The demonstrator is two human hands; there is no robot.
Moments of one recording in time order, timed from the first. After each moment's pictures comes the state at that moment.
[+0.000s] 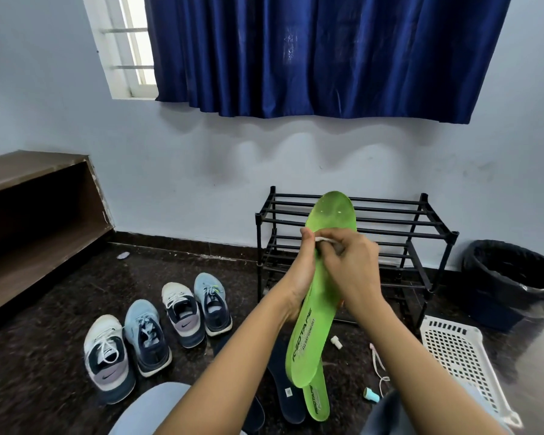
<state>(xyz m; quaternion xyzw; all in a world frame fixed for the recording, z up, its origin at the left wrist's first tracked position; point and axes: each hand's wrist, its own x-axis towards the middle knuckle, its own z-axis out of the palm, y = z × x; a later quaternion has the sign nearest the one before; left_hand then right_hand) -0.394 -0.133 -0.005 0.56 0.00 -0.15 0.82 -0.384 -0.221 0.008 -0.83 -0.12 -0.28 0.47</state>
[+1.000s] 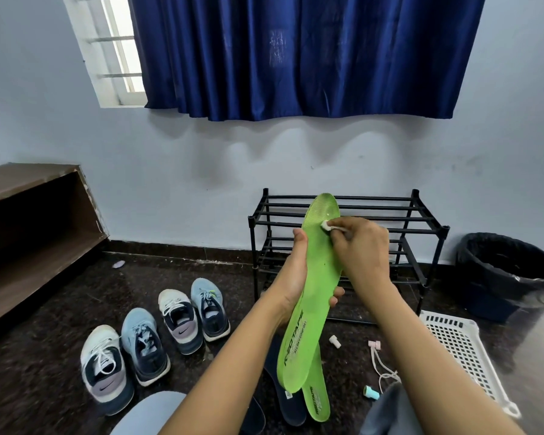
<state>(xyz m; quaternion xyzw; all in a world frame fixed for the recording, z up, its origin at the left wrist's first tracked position) -0.394 -0.134 -0.008 0.59 -0.03 -0.17 0.79 -0.362 -0.248 0.018 -0.87 -0.08 -0.31 0.38</state>
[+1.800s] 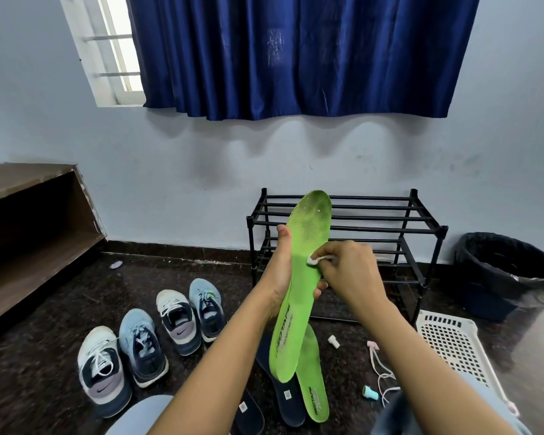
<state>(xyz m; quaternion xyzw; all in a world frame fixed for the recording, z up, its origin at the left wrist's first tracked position) -0.385 -0.119 -0.008 0.59 -0.02 -0.13 0.80 -0.381 -0.245 0.004 -0.91 -0.14 -0.16 0.36</state>
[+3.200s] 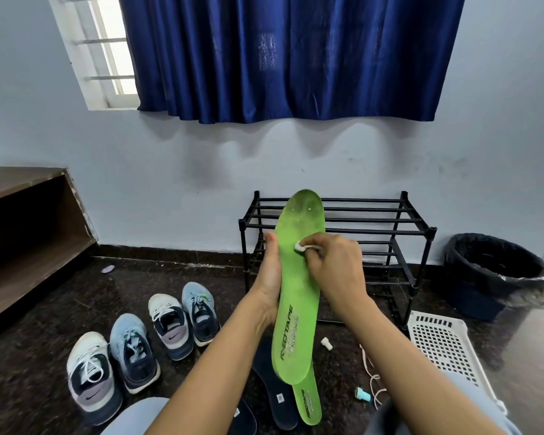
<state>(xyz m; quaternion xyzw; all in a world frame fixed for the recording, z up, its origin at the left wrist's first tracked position) -0.386 -0.129 -0.006 0.51 0.06 -0.12 0.85 -0.375 -0.236 0.005 -0.88 -0.12 -0.27 0.36</state>
